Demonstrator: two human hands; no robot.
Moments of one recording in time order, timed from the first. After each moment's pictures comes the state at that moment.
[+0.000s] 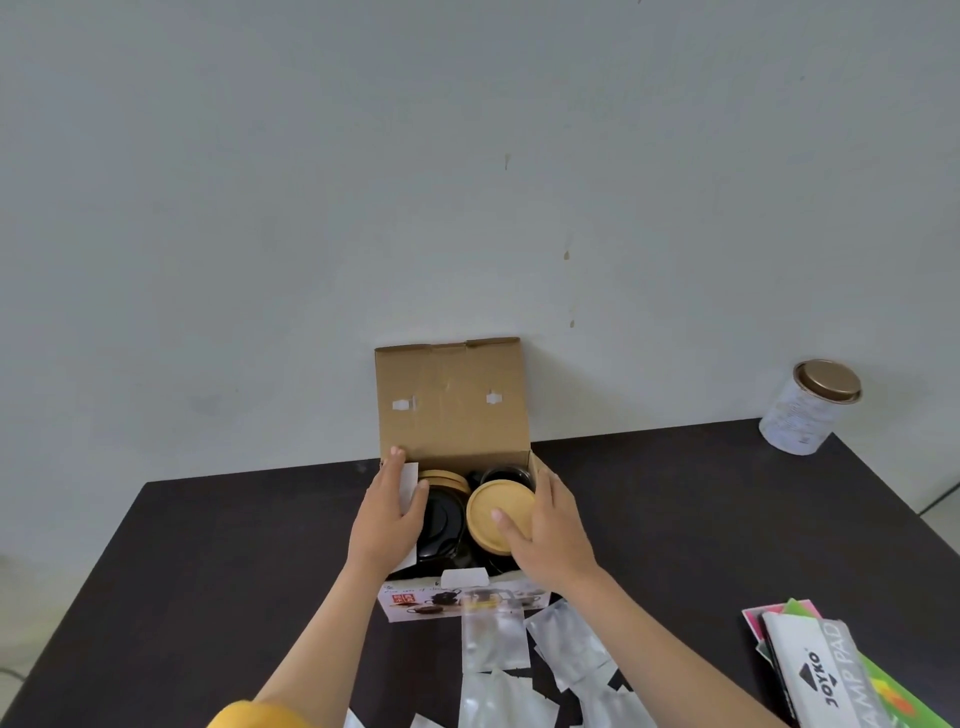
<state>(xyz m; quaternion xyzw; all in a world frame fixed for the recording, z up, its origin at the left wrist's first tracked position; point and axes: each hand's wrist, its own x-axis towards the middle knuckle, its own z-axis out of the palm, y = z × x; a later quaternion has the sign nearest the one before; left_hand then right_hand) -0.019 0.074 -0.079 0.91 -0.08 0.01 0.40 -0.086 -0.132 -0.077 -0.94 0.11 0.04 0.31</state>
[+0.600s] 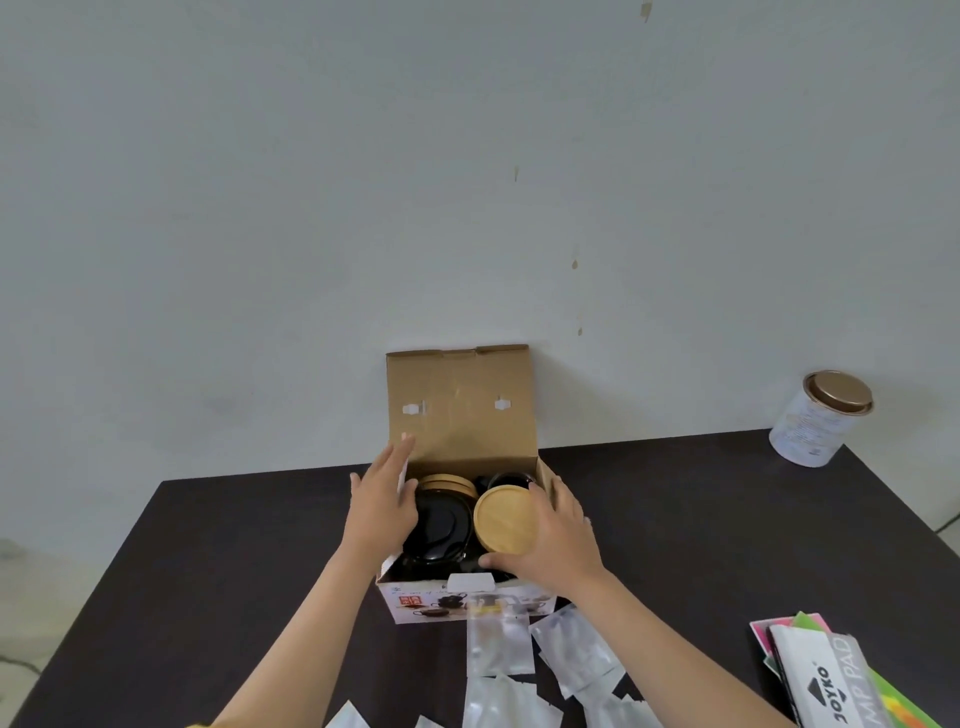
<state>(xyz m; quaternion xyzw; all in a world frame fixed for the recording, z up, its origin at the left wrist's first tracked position) -0.019 0.080 -0.043 0.93 -0.08 0.03 0.35 -0.087 -0.135 -0.072 -0.96 0.08 0.05 0.26</state>
